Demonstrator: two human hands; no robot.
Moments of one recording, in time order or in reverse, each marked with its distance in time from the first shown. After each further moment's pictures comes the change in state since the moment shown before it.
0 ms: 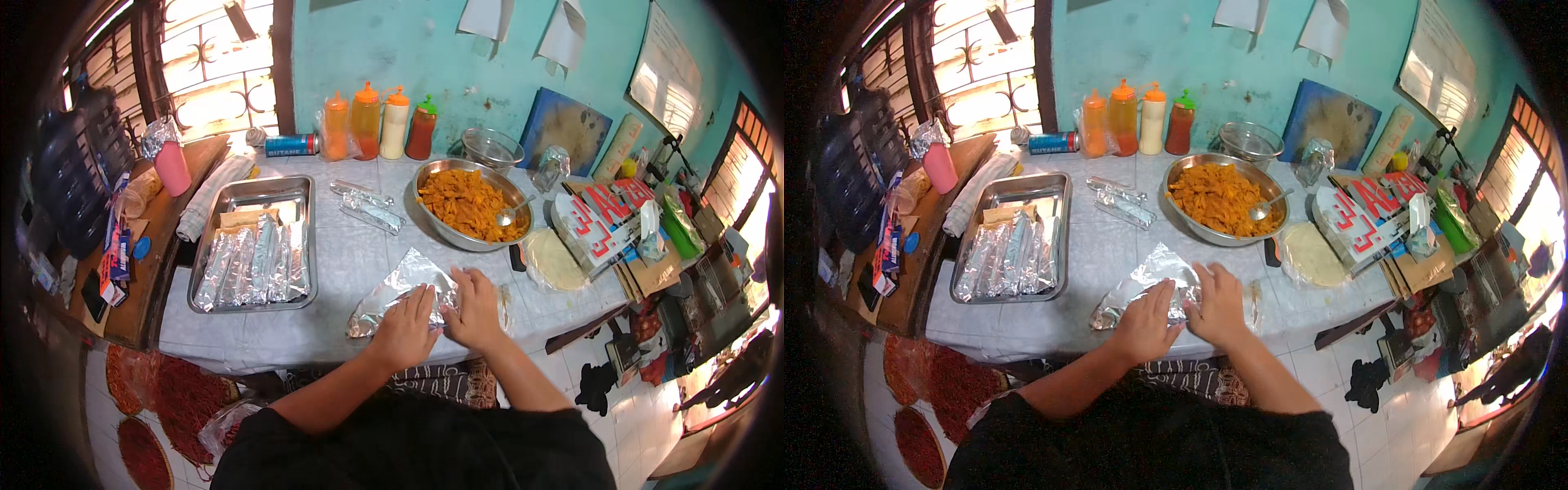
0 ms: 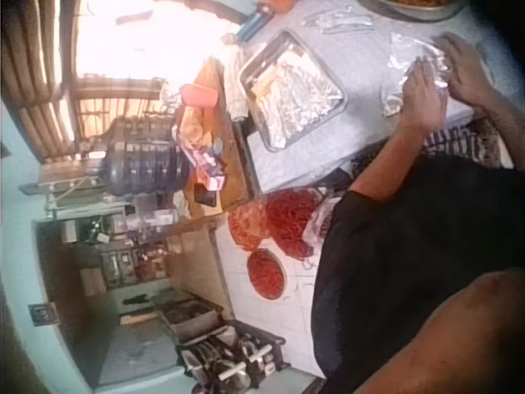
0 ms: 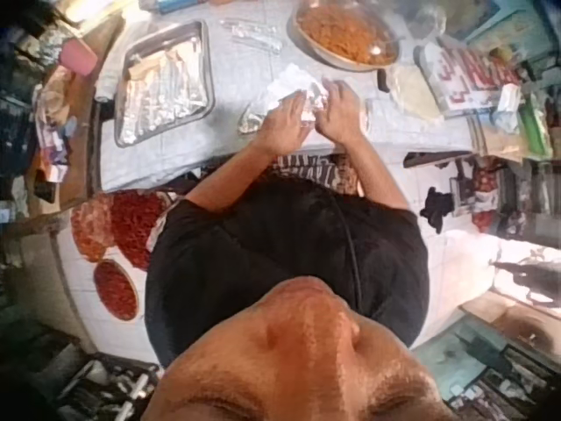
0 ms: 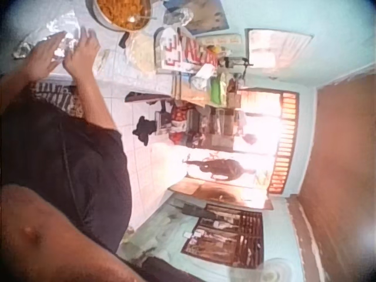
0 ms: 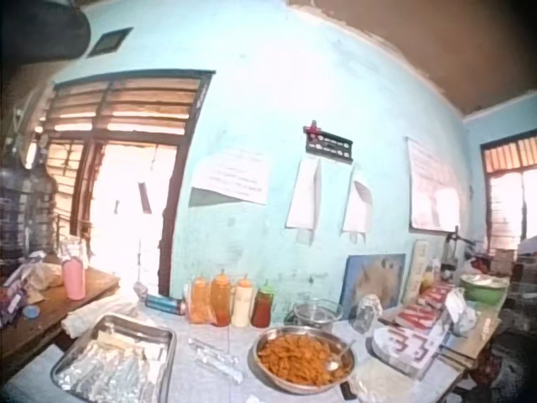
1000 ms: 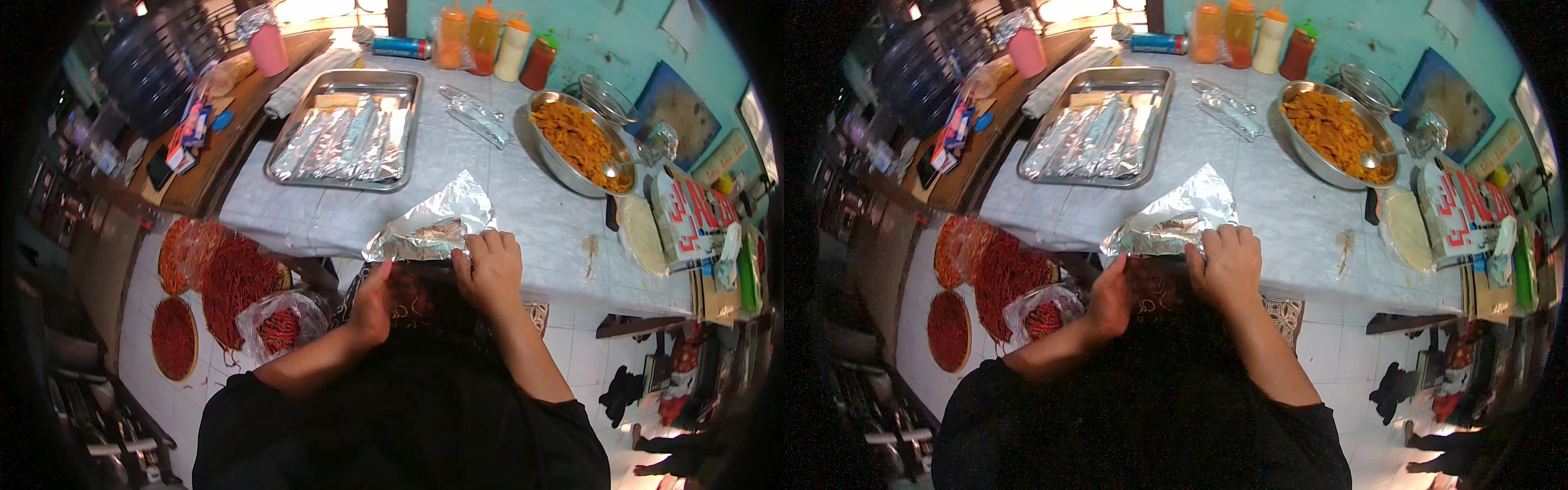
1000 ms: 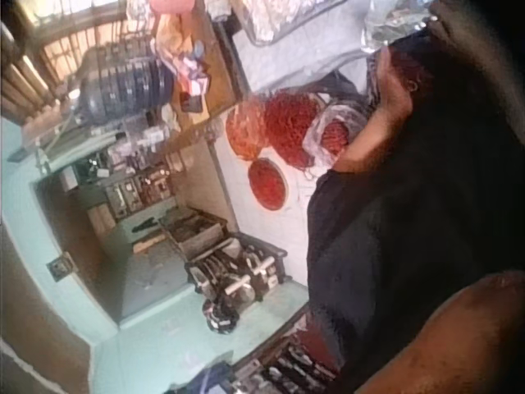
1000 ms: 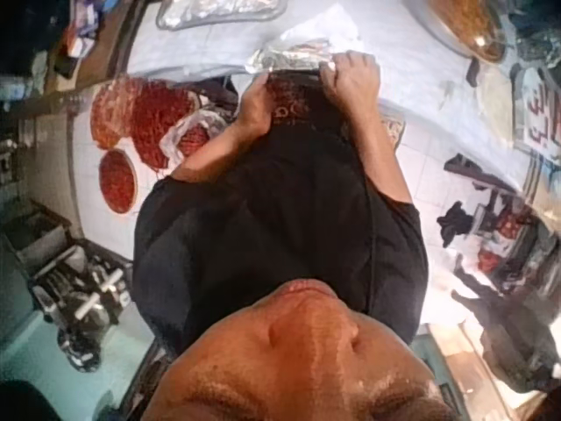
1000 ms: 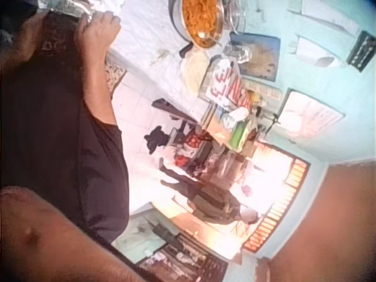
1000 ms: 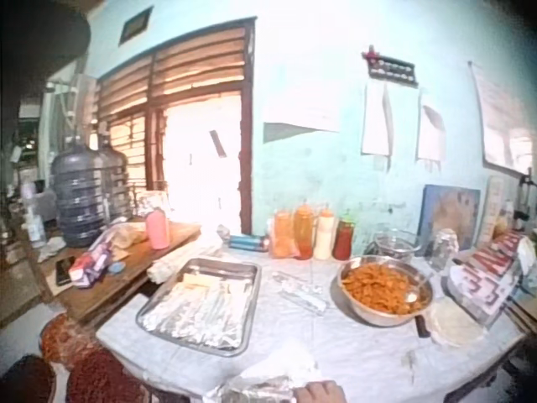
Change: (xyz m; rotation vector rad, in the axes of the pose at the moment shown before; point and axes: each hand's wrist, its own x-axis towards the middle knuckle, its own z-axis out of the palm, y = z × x) left_hand -0.160 0.010 -0.060 -1.629 0.560 -1.270; right_hand -0.023 -0.106 0.037 0.091 0.004 -0.202
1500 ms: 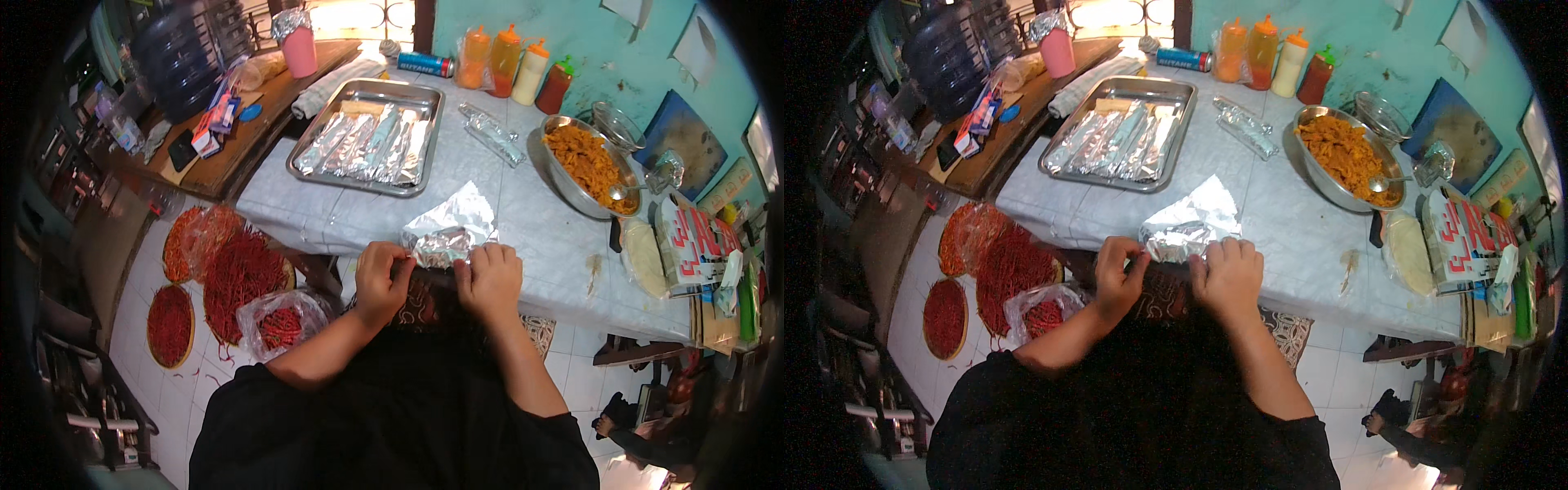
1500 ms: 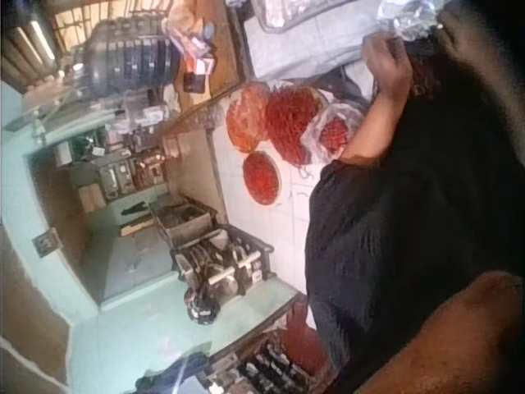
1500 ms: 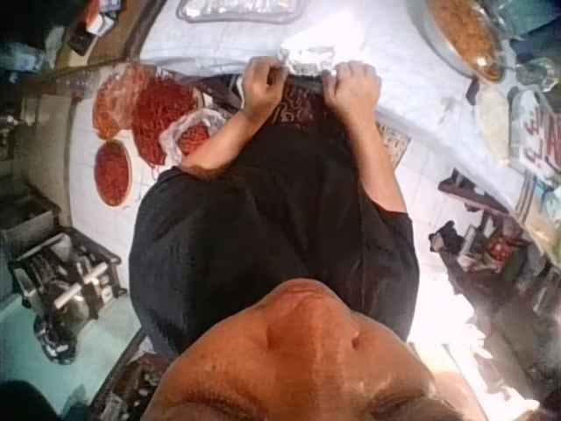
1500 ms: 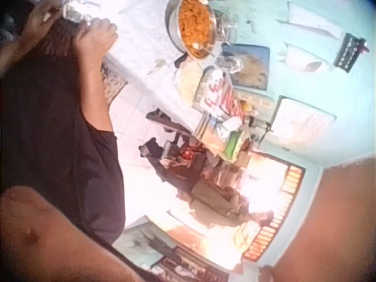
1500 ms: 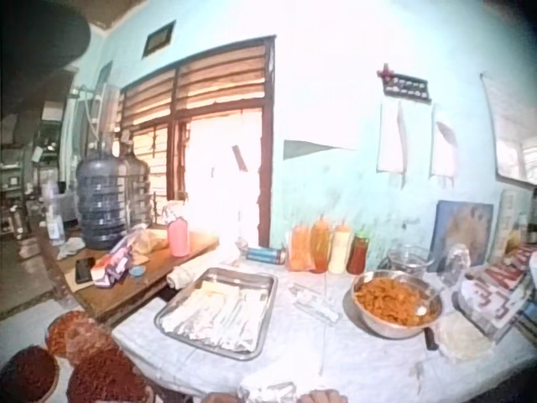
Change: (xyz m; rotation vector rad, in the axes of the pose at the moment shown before) left_hand 0.006 0.022 0.022 1.282 0.196 1.297; right_hand -0.007 -0.005 0.006 -0.017 -0.010 -0.020
